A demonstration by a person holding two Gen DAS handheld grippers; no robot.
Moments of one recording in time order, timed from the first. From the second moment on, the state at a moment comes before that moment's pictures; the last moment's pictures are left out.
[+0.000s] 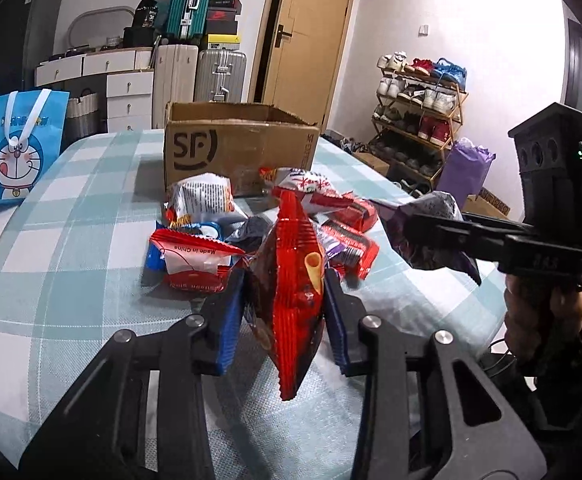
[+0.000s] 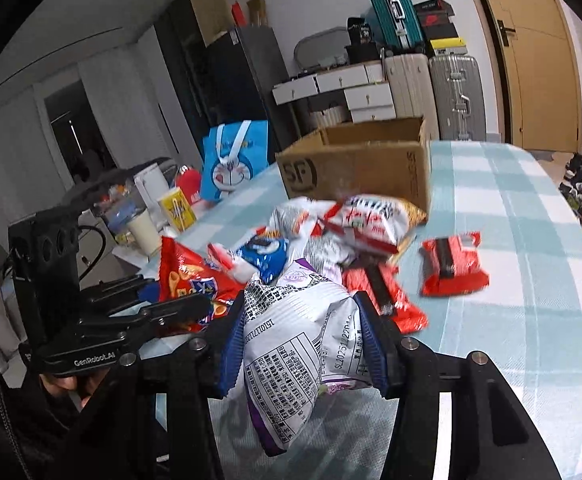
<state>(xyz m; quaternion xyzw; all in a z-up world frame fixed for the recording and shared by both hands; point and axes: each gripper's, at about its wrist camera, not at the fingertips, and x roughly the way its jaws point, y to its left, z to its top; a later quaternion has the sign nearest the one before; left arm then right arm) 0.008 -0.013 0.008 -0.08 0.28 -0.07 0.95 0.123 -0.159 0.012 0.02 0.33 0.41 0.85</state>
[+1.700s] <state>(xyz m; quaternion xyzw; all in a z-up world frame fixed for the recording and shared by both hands) 0.194 0.045 0.101 -0.09 0.24 0.00 0.97 0.293 -0.121 0.088 0.08 0.30 0.39 0.87</state>
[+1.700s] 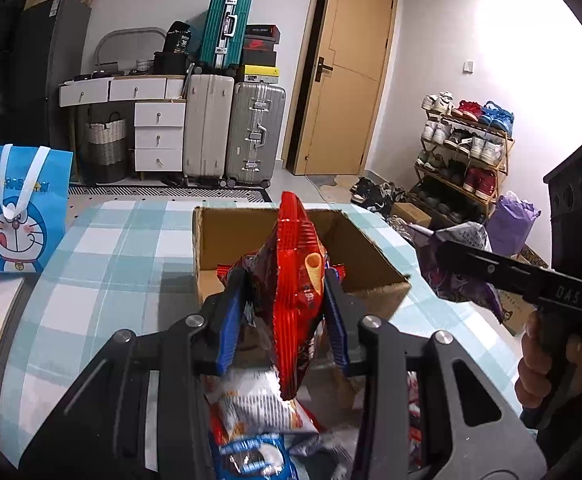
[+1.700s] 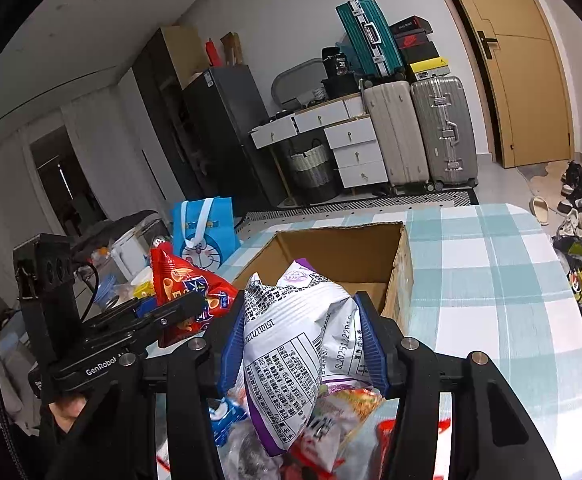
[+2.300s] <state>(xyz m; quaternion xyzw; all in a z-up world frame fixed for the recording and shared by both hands) 0.285 0.063 0.071 -0.09 0.26 0.02 0.96 0.357 -0.097 0.073 0.11 0.31 0.38 0.87</state>
